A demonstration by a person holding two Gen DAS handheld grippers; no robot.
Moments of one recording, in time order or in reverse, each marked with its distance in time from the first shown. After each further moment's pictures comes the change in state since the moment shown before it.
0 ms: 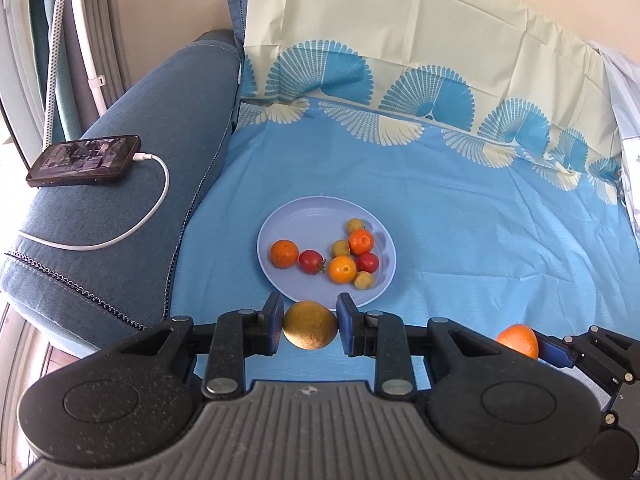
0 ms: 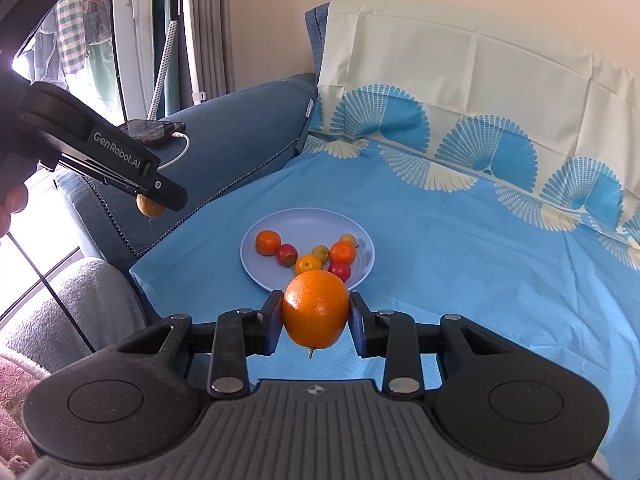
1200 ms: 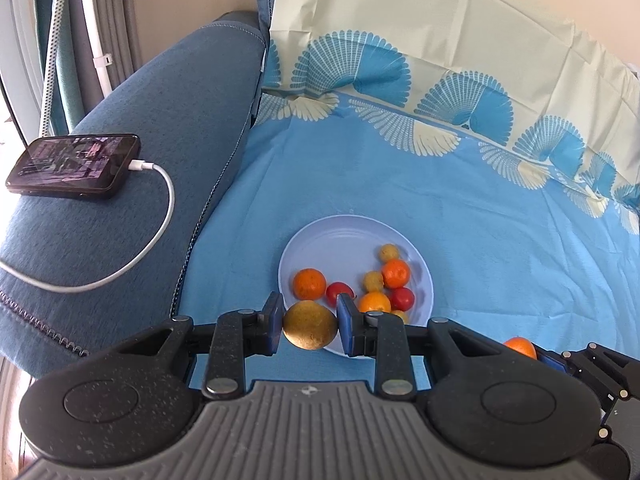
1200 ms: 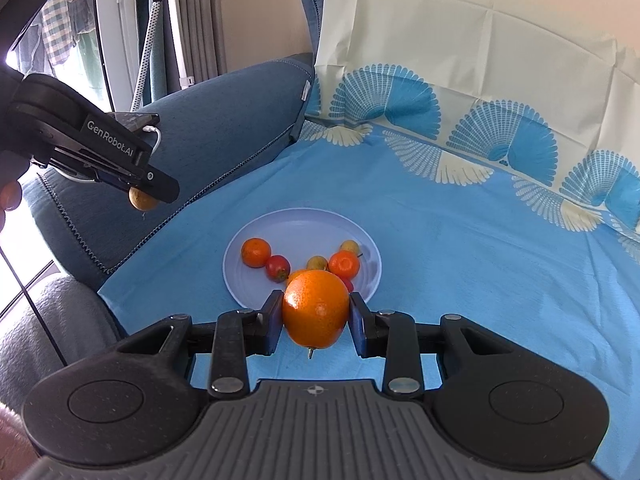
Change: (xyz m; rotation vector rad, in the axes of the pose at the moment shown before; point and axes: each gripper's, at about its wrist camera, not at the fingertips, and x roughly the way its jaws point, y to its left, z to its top) left arm 0.067 0.030 0.046 -0.068 0.049 0.021; right arm 0.078 -0.011 0.030 0.008 0.060 0.010
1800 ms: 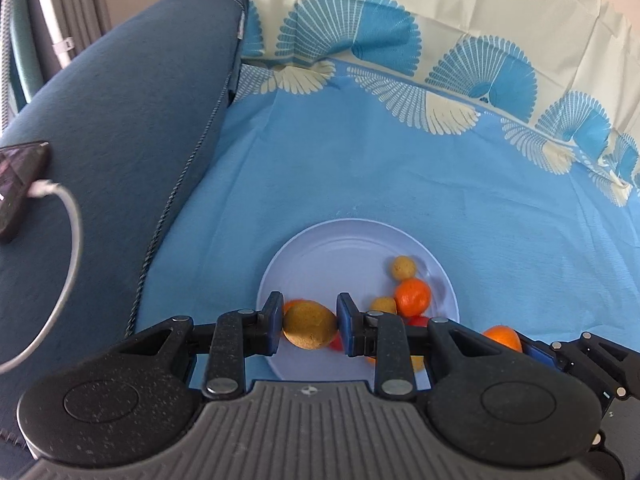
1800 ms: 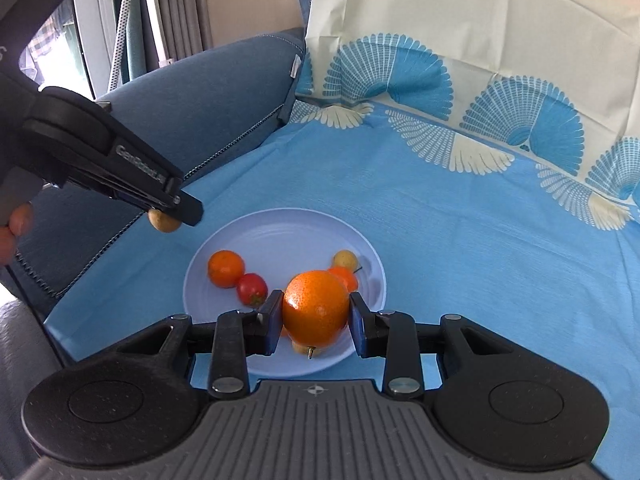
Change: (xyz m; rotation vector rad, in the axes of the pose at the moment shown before) left arm 0.106 -0.013 0.039 0.037 0.089 0.005; right arm 0.092 -0.014 0.026 0.022 0.057 0.009
